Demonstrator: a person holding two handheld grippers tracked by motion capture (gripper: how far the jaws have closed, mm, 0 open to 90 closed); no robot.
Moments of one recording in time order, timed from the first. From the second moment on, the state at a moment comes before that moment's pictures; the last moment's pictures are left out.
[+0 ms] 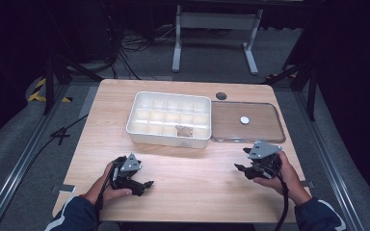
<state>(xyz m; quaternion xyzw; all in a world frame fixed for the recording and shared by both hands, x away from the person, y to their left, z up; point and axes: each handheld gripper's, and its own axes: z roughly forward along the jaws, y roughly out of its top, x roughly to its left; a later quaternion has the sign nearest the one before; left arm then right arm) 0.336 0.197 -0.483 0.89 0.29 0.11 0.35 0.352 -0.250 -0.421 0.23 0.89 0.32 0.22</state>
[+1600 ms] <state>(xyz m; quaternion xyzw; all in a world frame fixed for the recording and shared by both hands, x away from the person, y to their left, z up) 0.335 0.196 -0.483 0.88 0.29 0.11 0.35 0.325 -0.325 -0.486 0.34 0.84 0.38 0.15</state>
